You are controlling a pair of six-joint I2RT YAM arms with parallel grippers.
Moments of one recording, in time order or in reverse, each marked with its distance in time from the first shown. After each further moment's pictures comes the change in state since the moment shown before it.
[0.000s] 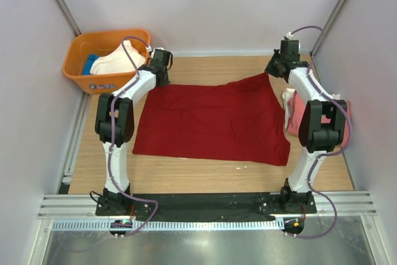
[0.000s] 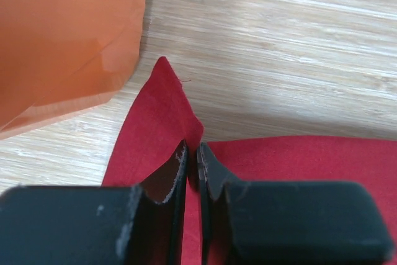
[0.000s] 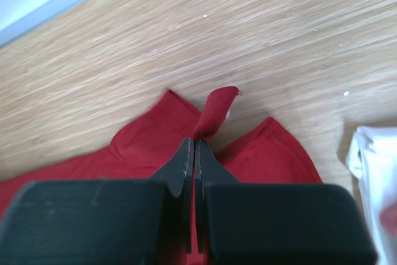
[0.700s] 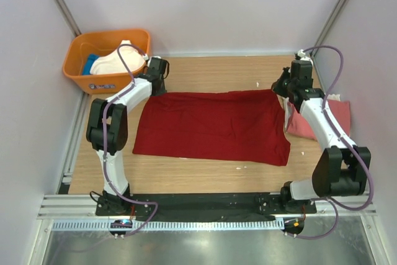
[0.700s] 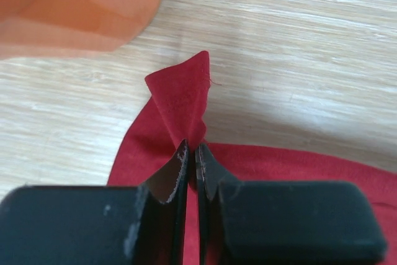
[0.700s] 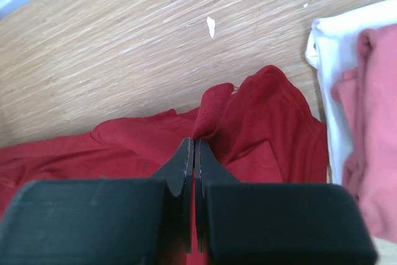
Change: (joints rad) left arm 0.000 -0.120 -0.208 0.034 0.000 0.000; right arm 0.001 -0.494 -0.448 0.010 0.011 0.008
